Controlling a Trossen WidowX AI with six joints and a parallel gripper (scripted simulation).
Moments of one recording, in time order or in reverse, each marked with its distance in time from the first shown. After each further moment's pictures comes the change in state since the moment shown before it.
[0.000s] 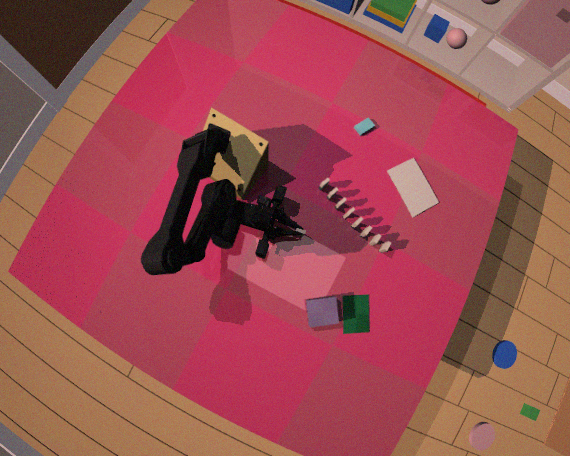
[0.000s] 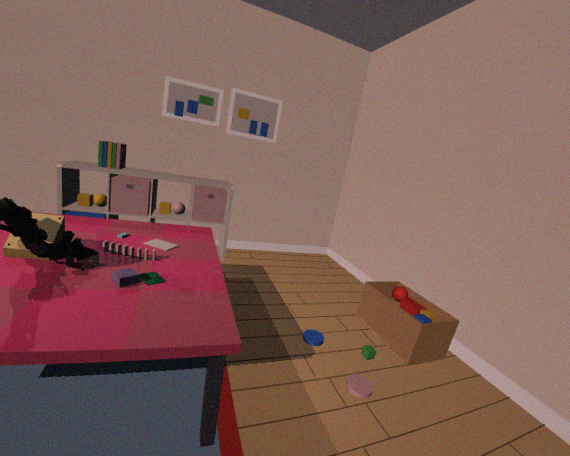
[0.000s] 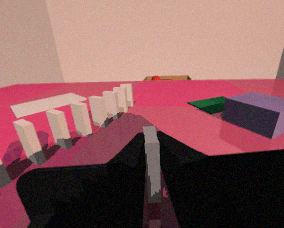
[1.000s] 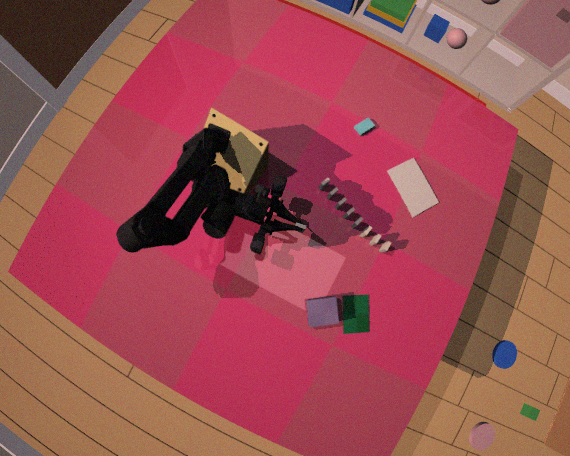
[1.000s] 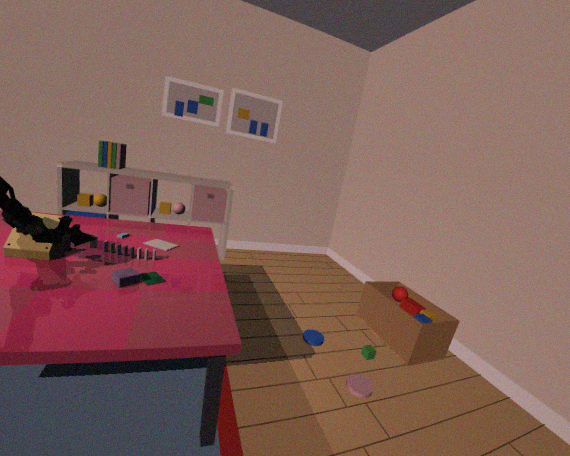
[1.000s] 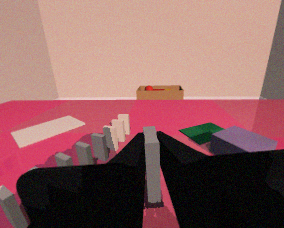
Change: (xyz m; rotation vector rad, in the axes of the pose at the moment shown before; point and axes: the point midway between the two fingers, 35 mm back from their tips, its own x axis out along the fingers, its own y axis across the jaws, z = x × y) arm -0.010 0.000 0.064 -0.012 -0.031 -0.048
